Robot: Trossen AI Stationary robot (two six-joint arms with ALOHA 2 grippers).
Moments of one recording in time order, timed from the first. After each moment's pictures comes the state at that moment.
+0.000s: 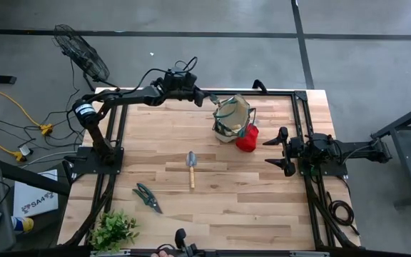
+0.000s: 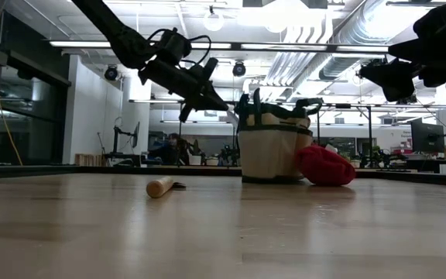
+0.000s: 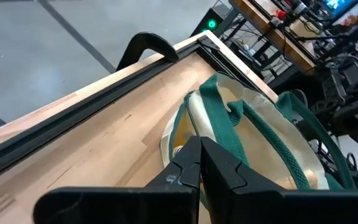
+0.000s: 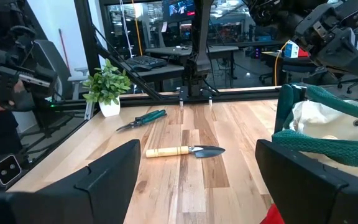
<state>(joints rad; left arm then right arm) 0.63 1.74 1.12 0.24 0.34 -0.45 0.05 0.02 0.01 0.02 0.00 0.08</state>
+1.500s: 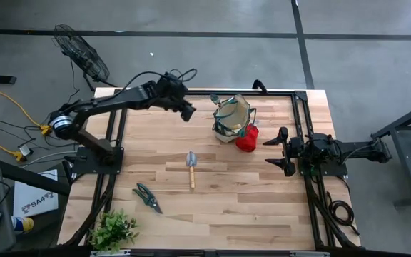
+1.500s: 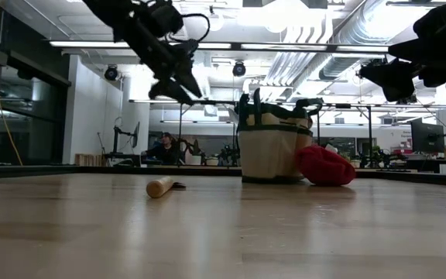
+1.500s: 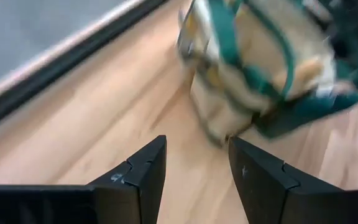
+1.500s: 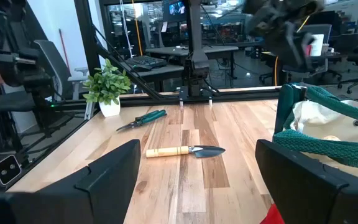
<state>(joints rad) 0.53 1.47 1.13 -0.35 0.15 -0.29 0.05 0.02 0.01 0.02 0.00 0.08</state>
